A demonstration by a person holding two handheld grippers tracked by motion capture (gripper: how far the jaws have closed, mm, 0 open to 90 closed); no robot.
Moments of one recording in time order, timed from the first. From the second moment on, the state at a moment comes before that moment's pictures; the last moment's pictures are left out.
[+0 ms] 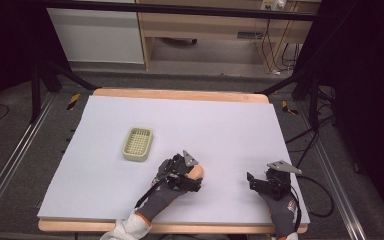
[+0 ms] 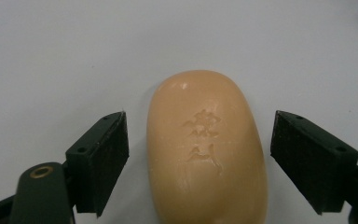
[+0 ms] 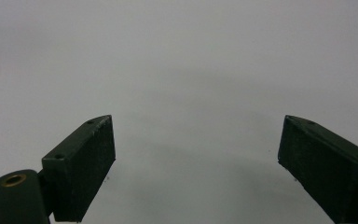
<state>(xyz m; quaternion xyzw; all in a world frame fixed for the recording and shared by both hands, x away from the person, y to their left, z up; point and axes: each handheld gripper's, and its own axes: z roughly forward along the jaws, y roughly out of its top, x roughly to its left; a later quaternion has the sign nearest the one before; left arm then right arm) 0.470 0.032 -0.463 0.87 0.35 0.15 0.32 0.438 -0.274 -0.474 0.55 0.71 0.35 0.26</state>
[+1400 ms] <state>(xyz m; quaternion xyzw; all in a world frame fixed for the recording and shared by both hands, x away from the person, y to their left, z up) 0.474 0.029 -0.463 0.88 0.35 0.13 0.30 0.438 -0.273 -0.474 0.55 0.71 0.35 0.26</state>
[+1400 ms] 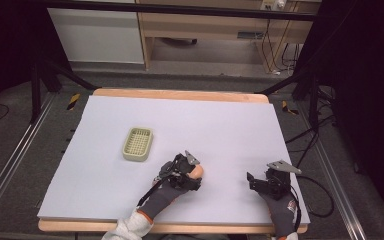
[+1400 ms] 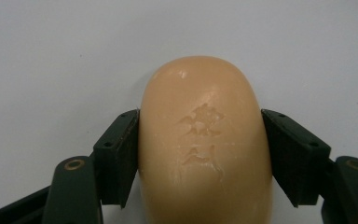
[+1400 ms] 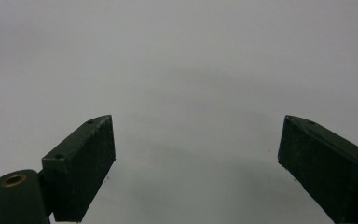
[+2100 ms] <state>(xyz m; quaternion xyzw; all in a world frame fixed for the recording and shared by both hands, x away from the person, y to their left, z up) 0.461 0.061 -0.430 0.87 0.35 0.15 0.32 0.438 -0.274 -0.474 0.55 0.71 0.35 0.26</state>
